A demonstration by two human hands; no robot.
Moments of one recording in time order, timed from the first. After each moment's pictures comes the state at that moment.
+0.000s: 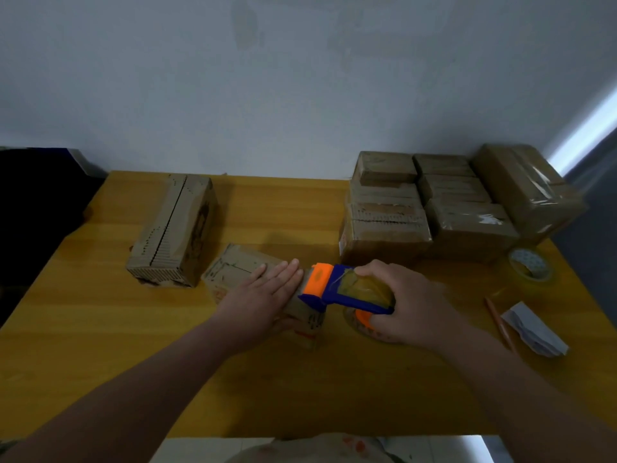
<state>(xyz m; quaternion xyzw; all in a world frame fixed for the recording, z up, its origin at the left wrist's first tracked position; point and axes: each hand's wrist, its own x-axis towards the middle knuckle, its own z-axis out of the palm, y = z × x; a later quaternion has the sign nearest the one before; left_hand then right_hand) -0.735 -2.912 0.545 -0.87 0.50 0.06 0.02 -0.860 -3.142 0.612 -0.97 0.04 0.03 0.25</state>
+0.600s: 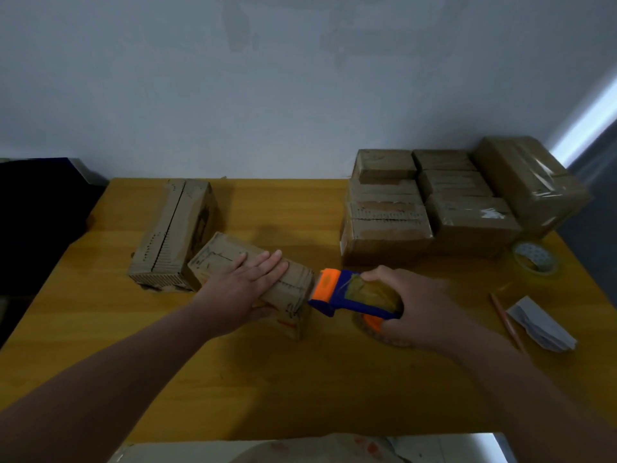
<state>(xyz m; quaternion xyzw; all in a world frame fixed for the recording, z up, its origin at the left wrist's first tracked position) -0.702 -2.895 0.550 -0.87 0.49 0.06 0.04 -0.866 -3.155 0.606 -0.95 0.07 0.09 0.30</state>
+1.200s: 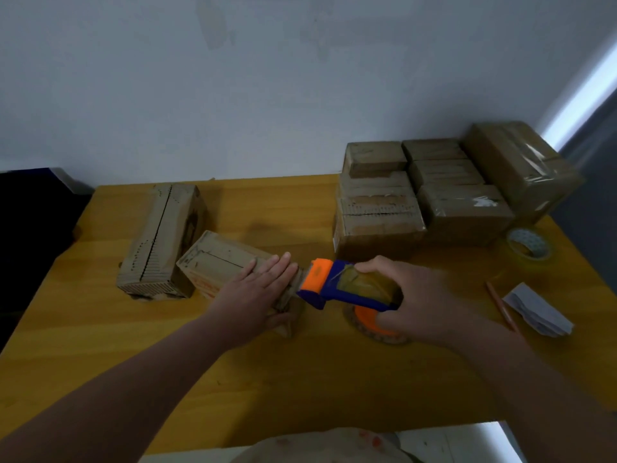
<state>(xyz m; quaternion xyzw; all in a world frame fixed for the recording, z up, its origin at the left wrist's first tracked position) -0.720 -2.922 0.548 -0.87 0.49 0.06 0.03 -0.867 -3.159 0.611 -0.93 0.07 0.06 0.36</state>
